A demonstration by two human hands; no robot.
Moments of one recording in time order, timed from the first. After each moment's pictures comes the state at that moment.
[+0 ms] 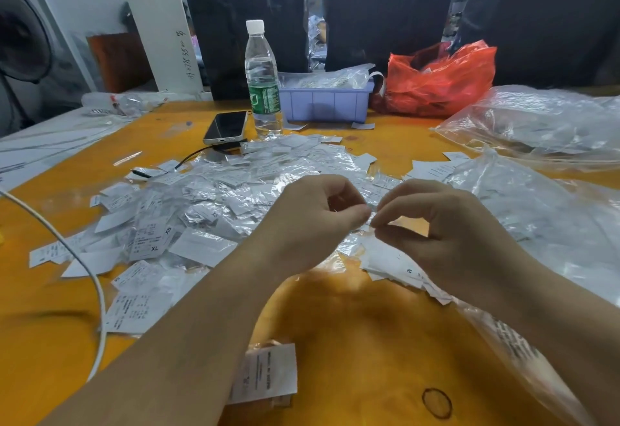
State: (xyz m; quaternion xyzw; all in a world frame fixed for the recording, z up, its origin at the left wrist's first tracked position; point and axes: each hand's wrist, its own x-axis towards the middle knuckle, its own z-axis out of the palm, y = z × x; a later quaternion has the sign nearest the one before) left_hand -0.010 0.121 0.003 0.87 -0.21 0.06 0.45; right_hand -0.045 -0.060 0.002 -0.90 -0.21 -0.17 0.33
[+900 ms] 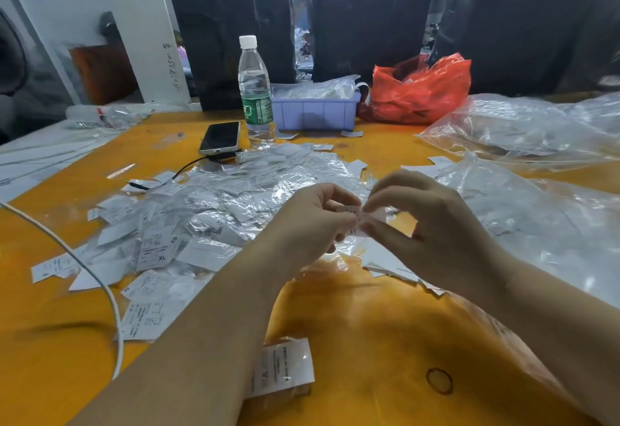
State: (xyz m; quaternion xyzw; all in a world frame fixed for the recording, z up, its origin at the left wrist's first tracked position) left_hand -0.010 0.126 0.006 0.79 -0.13 -0.10 0.59; right_hand -0.042 -0.050 0.002 -0.87 -0.29 -0.29 0.28
